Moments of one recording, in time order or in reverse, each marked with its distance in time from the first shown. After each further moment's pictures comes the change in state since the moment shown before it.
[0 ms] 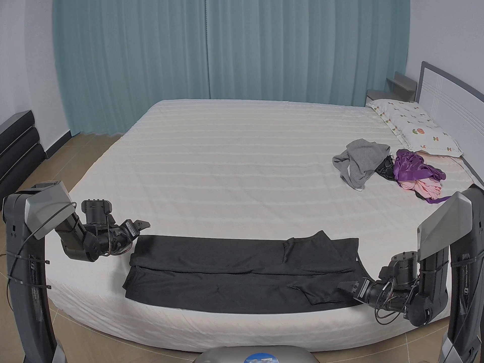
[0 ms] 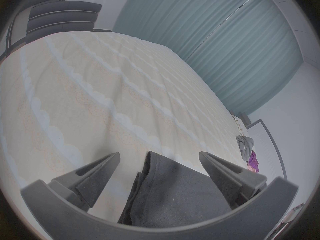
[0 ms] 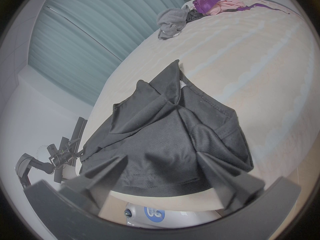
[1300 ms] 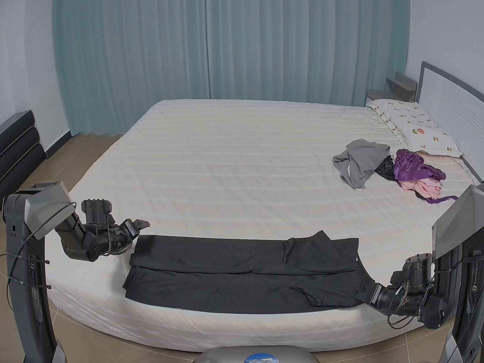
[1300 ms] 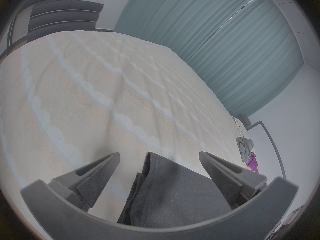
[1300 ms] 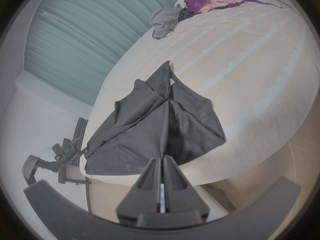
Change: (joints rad) left arm 0.000 0.000 -0.001 0.000 0.004 -0.014; right arm -0.047 -0.087 0.141 0.000 0.056 -0.007
